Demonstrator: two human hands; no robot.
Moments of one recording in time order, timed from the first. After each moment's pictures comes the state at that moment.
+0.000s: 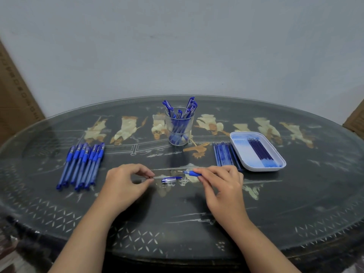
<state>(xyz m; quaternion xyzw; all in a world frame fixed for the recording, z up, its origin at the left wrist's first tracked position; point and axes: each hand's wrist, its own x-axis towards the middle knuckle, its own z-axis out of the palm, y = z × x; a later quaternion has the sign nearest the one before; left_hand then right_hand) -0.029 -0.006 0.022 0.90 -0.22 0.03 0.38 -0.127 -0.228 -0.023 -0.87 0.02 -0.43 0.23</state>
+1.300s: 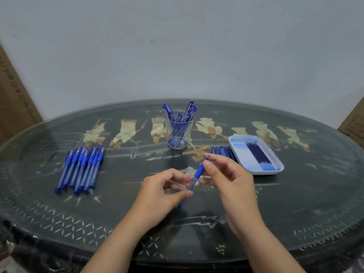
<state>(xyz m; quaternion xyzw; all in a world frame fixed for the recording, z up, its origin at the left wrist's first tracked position) -0.072 -0.058 0.029 0.75 -0.26 -0.11 0.60 -0.145 -0.203 0.052 -0.64 0.13 -0.27 0.70</state>
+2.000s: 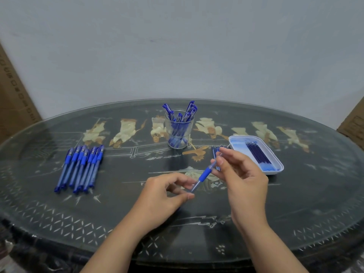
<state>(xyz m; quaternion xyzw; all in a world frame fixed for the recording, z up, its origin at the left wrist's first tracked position) -0.075 -0.057 0.031 0.77 -0.29 -0.10 0.55 -0.144 -0.208 0.053 -0.58 0.13 -0.39 0.70</state>
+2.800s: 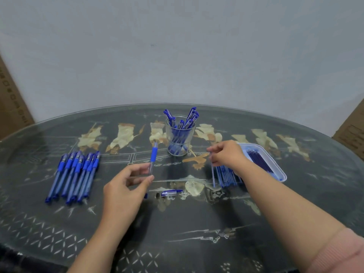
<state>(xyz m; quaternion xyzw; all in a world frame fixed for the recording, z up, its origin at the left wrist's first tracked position) -0.037 -0.026 0.017 0.74 -0.10 0.05 0.66 -0.020 -0.304 0.044 -0.86 0.26 -0.06 0.45</state>
